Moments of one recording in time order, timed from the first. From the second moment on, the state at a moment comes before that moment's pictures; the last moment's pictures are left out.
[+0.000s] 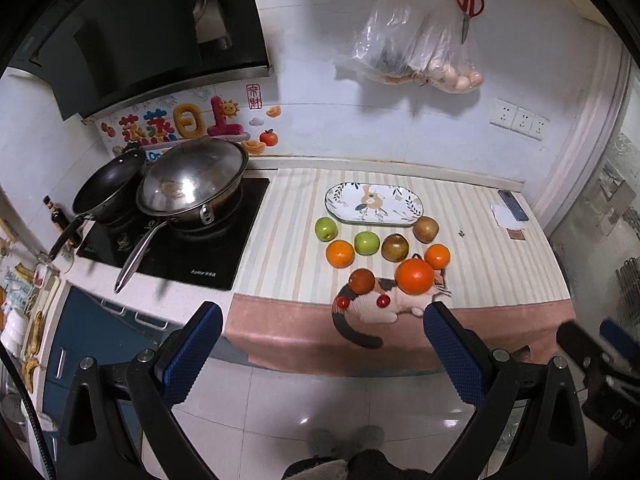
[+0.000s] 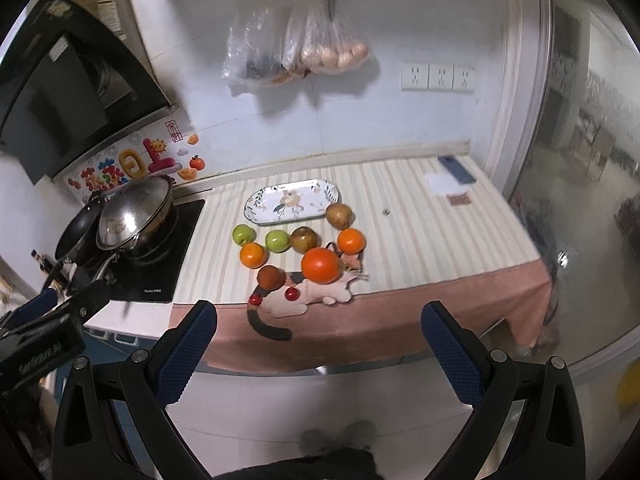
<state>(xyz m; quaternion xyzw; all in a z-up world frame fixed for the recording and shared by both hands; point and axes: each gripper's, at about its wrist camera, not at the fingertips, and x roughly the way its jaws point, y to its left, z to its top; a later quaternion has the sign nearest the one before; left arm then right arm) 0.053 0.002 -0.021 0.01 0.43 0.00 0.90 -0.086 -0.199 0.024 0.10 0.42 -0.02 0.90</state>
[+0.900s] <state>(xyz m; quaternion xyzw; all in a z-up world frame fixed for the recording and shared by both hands) 0.321 -0.042 -0.337 -0.08 0.74 0.01 0.67 0.232 -0.221 -0.277 0.13 0.65 0.08 0.75</state>
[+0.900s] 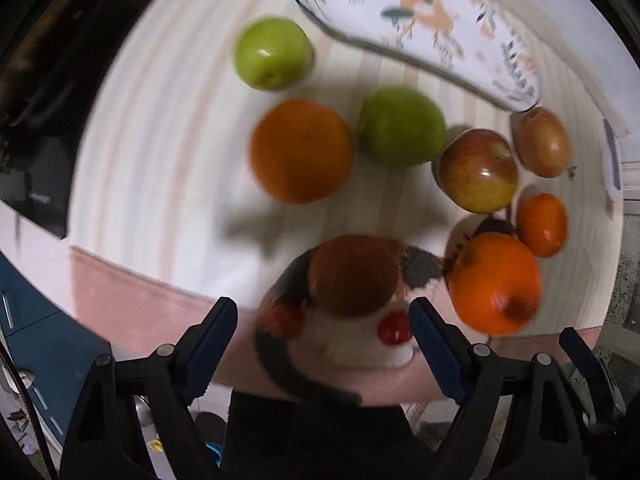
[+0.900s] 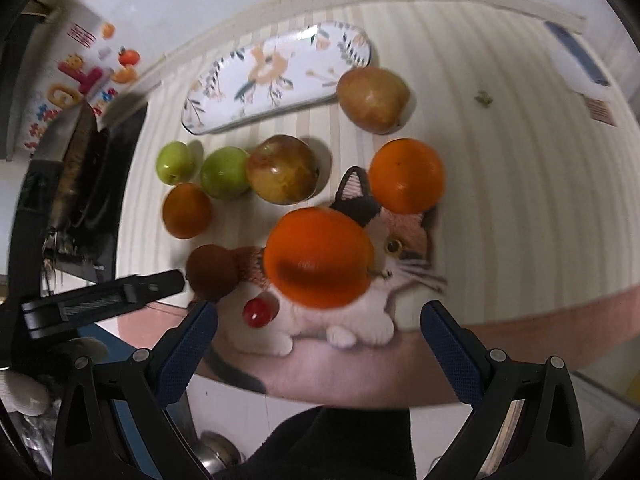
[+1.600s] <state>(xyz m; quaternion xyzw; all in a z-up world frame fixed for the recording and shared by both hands) 0.319 -0.056 -0.358 -0.05 0.75 0.02 0.66 0.281 -0.194 -0.362 0.16 0.72 0.12 0.66</state>
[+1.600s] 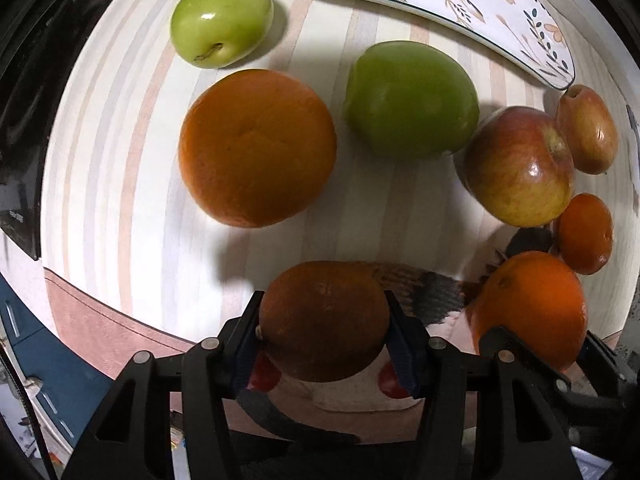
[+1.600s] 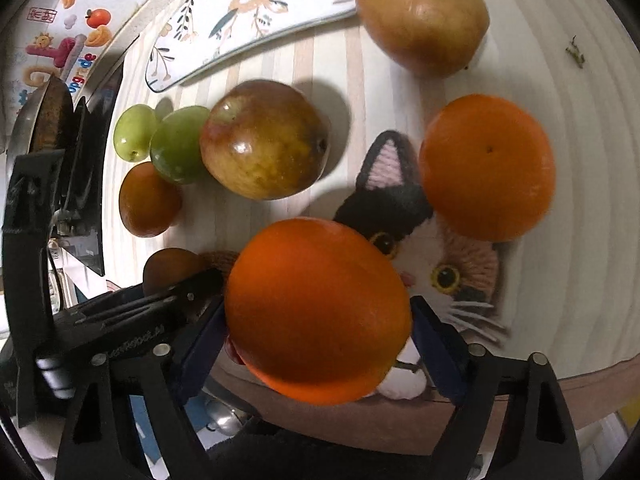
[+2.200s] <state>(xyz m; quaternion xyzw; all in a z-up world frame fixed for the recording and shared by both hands) 0.280 -0.041 -0.260 -0.08 0.71 -0.03 0.70 0.271 -0.210 -0.313 0.16 0.70 0.12 0.69</state>
